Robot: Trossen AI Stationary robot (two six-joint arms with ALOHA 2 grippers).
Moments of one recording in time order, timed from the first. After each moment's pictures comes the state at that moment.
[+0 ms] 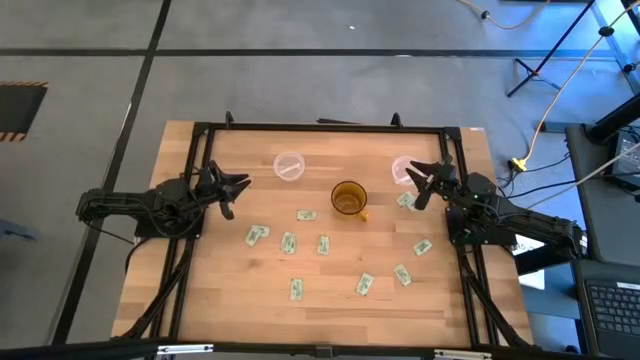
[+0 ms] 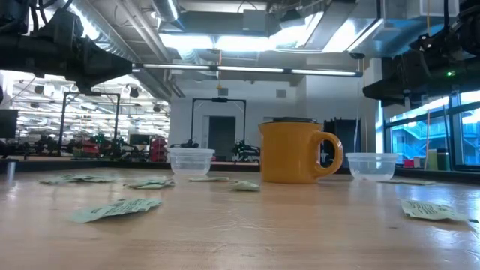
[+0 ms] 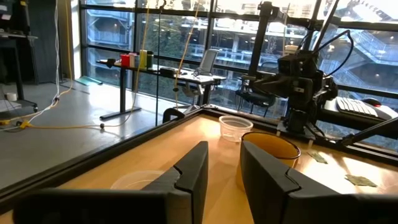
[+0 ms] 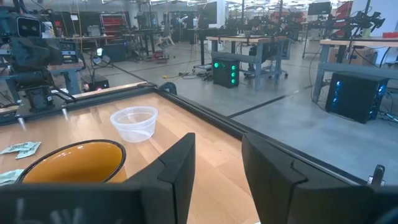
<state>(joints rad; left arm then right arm) 0.00 0.00 0.01 0.07 -0.45 -0.14 -0.36 0.08 0.01 0.07 0.26 0.05</state>
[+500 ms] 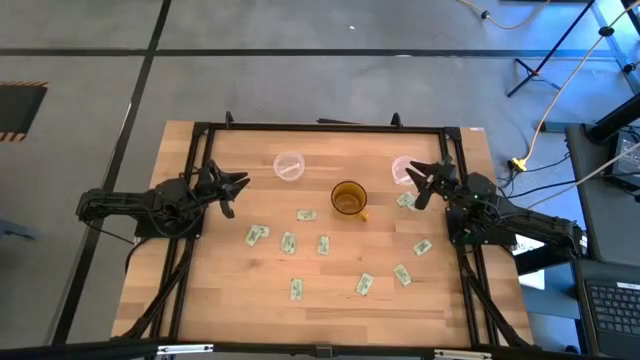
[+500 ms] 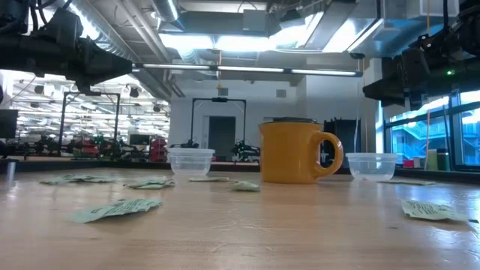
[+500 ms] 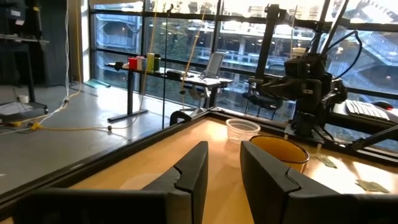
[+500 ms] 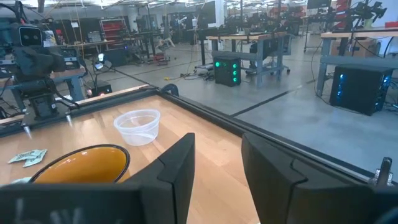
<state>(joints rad) 0.00 0.00 0.01 0.08 -0.48 -0.13 -0.36 0.08 0.01 0.07 0.26 0.10</state>
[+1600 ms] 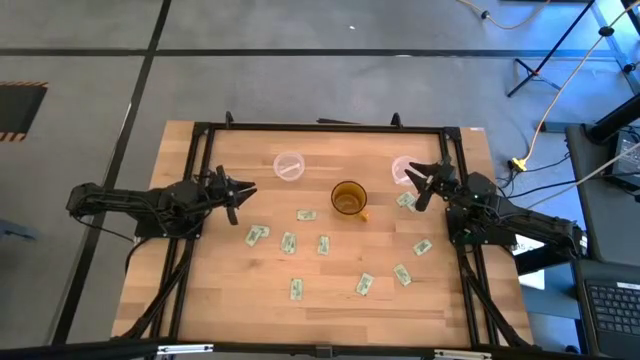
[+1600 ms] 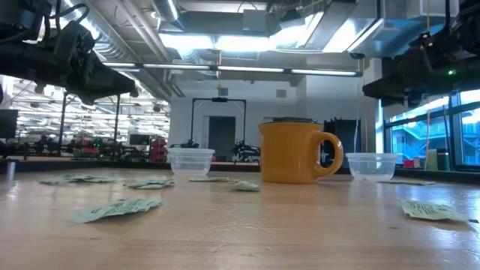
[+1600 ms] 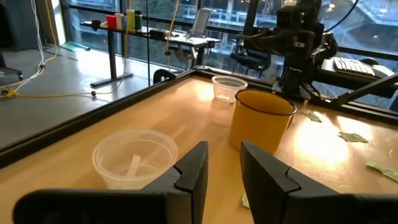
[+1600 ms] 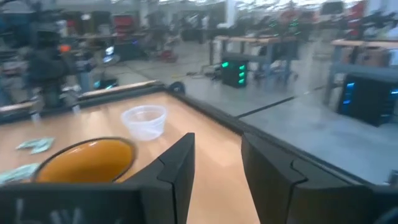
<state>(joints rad) 0.00 0.17 0.01 0.07 -0.39 -0.20 -0.36 0.08 0.02 0.06 0.20 0.04</state>
